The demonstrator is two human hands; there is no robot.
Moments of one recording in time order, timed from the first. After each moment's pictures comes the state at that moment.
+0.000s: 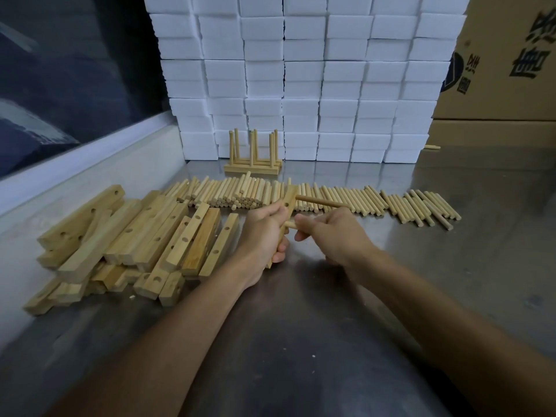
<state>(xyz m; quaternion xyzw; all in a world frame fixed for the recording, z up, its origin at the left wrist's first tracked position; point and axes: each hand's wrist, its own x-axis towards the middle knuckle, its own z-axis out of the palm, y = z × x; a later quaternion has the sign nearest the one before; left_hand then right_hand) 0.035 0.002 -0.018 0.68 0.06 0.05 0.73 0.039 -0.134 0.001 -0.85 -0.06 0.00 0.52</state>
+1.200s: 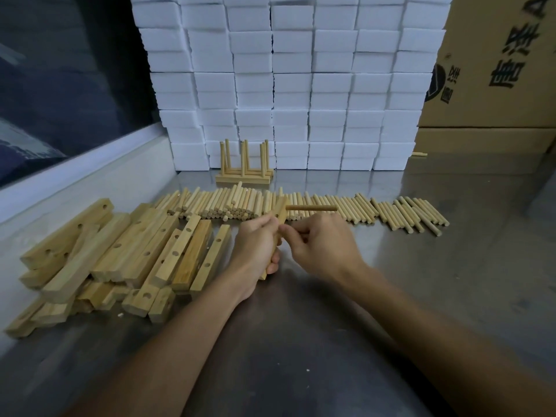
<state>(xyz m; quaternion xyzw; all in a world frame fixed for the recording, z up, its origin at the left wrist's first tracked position) 0.037 0.001 -0.020 0.68 0.07 0.06 0.73 0.040 -0.128 -0.001 -0.91 -0.21 -0.21 0.28</state>
